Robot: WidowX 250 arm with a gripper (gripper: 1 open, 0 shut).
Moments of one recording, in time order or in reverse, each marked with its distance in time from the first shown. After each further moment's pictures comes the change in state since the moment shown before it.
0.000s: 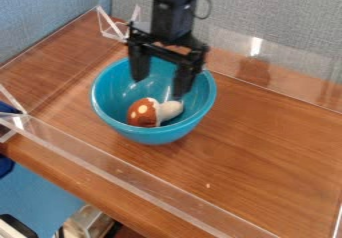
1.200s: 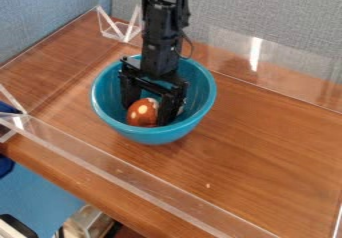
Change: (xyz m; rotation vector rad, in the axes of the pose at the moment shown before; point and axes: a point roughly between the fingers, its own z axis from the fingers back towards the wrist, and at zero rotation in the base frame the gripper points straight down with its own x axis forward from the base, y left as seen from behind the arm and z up) arm 0.014 0.015 -0.058 0.001 0.105 -0.062
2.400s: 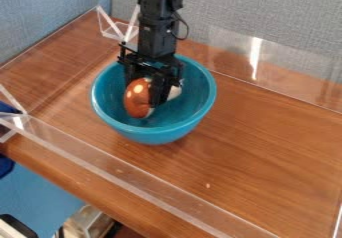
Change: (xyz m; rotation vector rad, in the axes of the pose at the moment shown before) arm 0.010 0.010 0.017 -0.041 -0.010 -0.050
